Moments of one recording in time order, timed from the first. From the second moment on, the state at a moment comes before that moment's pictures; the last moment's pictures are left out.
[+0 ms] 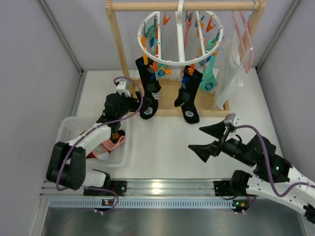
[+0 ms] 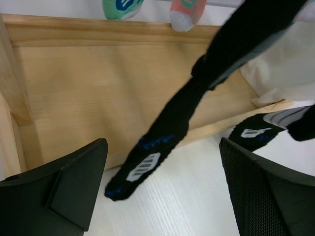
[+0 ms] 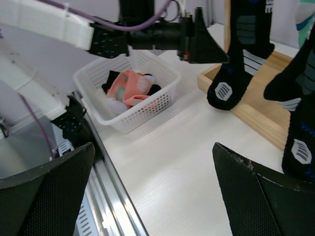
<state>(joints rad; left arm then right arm) -0.30 1.32 0.71 0.40 0.25 -0.41 1.06 0.42 0.70 -0.26 0.07 0.23</state>
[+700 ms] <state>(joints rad) -0.33 1.57 0.89 0.59 0.39 -0.31 1.06 0.39 0.62 -0.17 0.01 0.26</state>
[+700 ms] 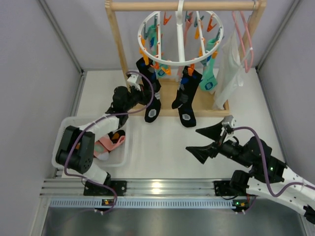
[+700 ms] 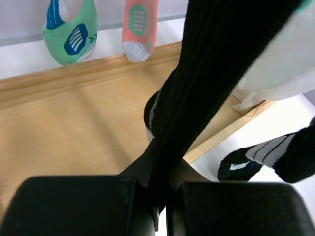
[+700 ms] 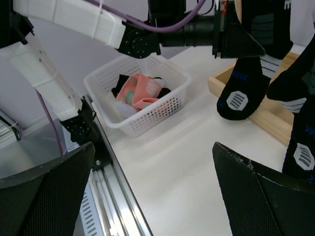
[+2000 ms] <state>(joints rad) -1.40 1.74 1.32 0.23 -1.14 0.24 1.06 1.27 1.98 -0.77 0.67 0.18</state>
